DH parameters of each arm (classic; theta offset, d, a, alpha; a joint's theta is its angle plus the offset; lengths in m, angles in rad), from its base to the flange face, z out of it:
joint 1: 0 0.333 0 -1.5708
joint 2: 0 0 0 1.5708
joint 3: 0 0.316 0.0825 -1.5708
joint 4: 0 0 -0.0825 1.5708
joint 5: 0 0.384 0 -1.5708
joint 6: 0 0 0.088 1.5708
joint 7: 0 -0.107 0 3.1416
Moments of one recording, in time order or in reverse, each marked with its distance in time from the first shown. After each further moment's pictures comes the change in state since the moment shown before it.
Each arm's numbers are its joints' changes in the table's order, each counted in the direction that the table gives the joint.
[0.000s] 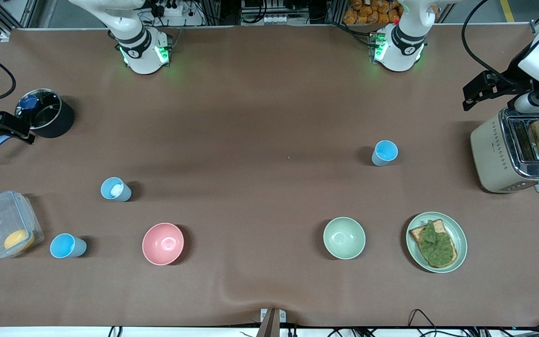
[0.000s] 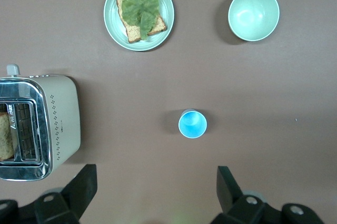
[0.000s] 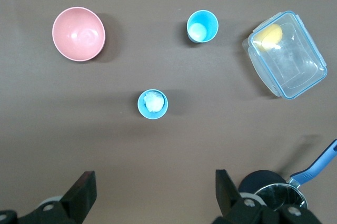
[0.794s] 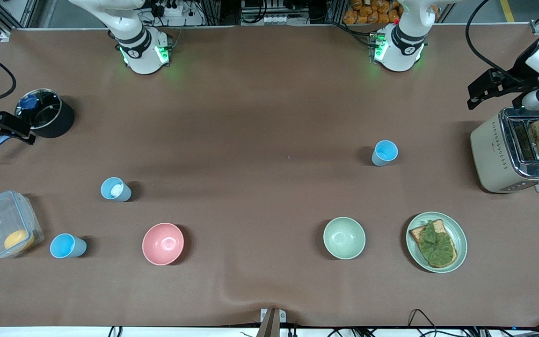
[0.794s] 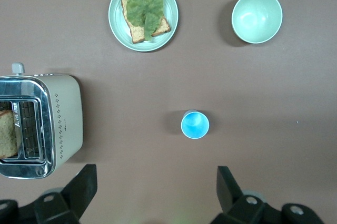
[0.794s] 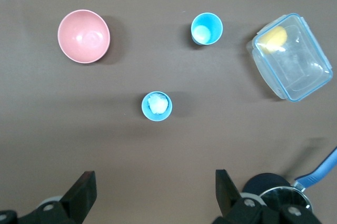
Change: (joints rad) left arm 0.004 -0.008 0.012 0.000 0.000 0.003 0.000; right arm 0.000 0.005 0.002 -0.002 0.019 -0.009 0.000
